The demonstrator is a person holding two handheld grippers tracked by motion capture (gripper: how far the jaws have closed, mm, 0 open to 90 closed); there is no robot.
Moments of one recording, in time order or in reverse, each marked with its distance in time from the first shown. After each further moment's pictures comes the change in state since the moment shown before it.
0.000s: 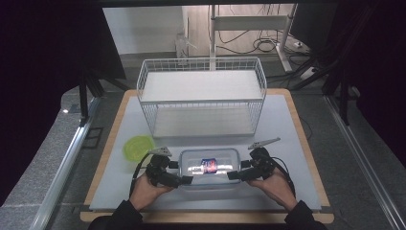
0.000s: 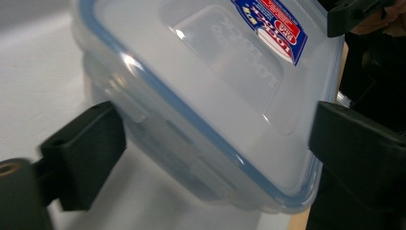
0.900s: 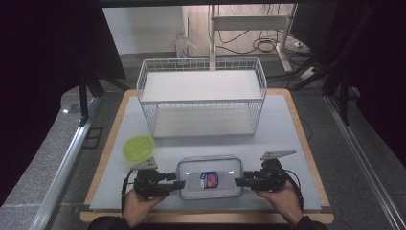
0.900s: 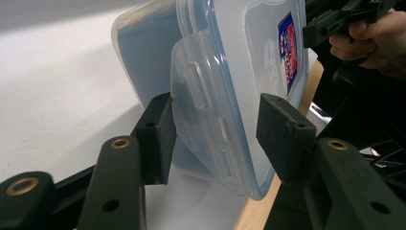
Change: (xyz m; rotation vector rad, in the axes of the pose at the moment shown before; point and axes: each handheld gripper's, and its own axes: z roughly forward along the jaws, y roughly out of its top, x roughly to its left) left arm -0.027 -0.031 -0.027 -0.132 0.011 -0.025; right arm 0.019 -0.031 -0.028 -0.103 0.024 0.014
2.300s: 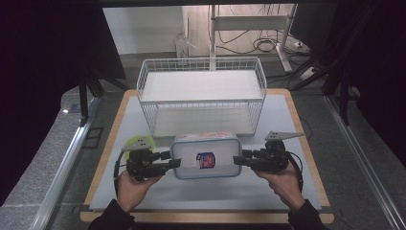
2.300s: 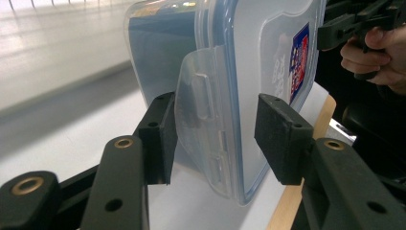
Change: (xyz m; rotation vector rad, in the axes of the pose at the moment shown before) left arm -0.005 0.063 -0.031 -0.084 0.084 0.067; right arm 0.013 0.055 -0.022 -0.158 0.020 -0.069
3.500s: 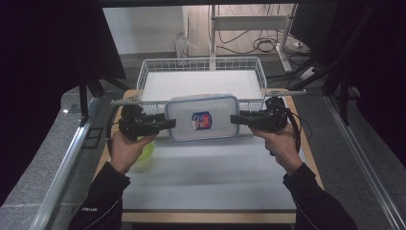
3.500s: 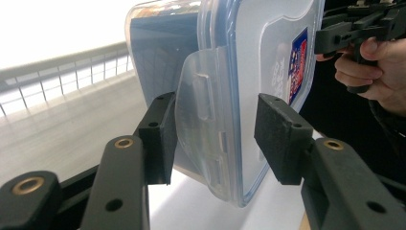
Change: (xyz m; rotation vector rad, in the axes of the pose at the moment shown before) left arm 0.032 0.101 -0.021 -0.057 -0.002 -0.004; right arm -0.007 0.106 -0.003 -0.097 -0.004 -0.013
